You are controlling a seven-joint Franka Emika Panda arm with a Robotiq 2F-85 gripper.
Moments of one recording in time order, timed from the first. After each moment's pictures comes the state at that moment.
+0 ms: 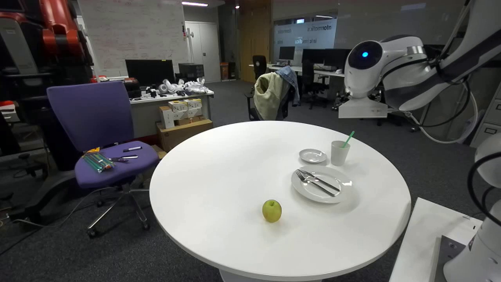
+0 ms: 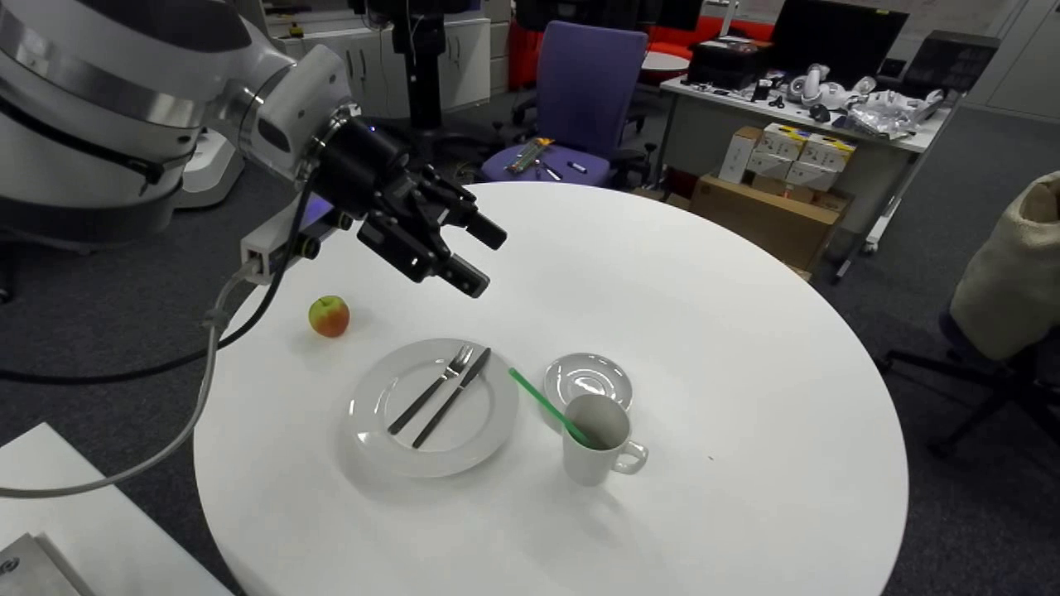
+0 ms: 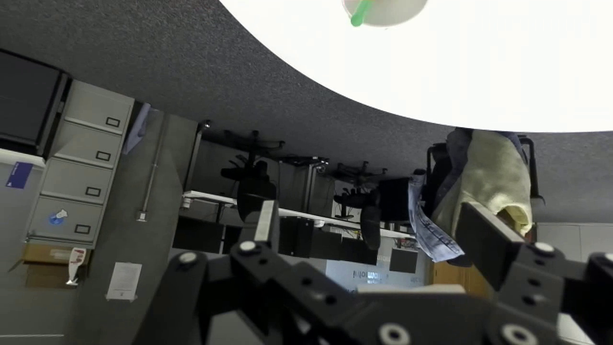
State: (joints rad) arm -0.99 -0.45 0.61 -2.63 -1.24 2.62 1.77
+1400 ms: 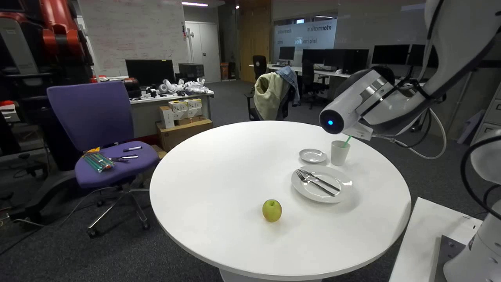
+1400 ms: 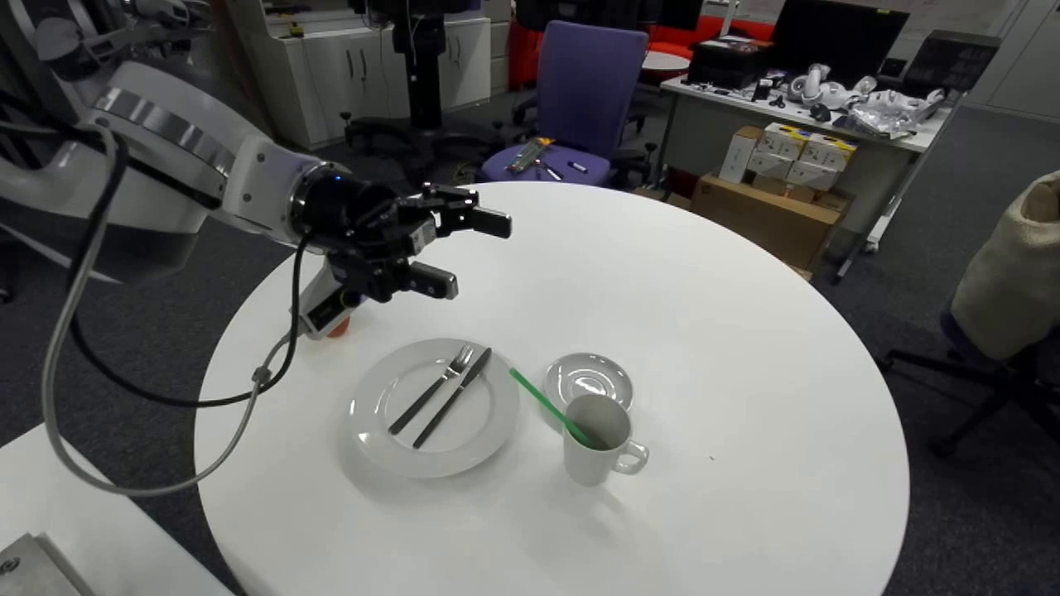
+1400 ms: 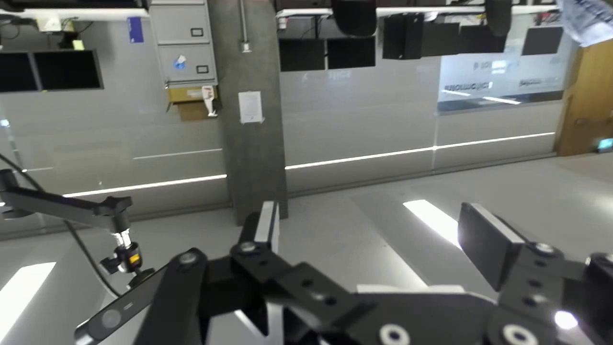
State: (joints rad) arm -1.17 -0.27 1.09 -2.62 -1.58 1.84 2.55
